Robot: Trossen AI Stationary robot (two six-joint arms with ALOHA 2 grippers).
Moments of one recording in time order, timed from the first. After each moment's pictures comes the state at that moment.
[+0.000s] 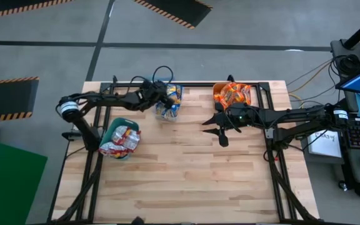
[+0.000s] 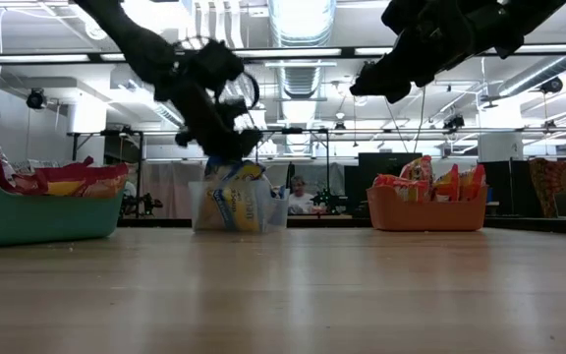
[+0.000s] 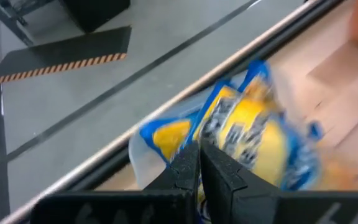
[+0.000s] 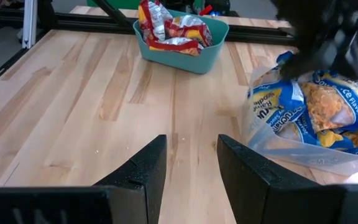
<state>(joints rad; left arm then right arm) 0.46 1.66 0.93 0.07 -0.51 -0.14 -0.14 1.15 0.66 0.09 -0.18 -0.13</state>
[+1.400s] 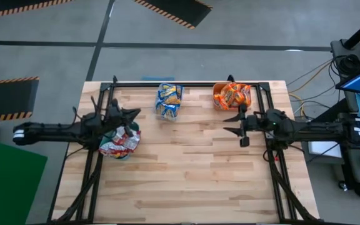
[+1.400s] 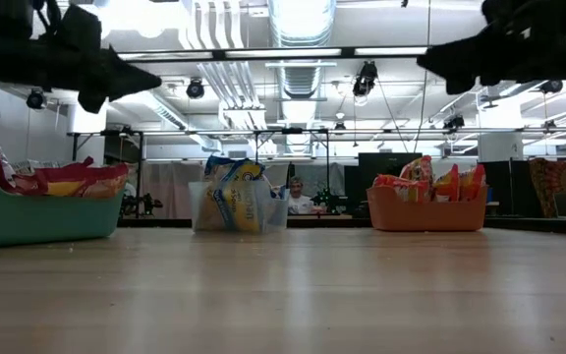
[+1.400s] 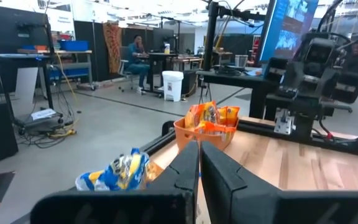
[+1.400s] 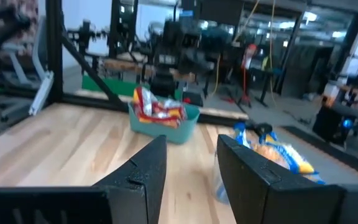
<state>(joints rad) 0.10 0.44 0.15 0.37 -0.40 -0.01 -0.20 0.61 0.19 0.46 -0.22 -0.17</state>
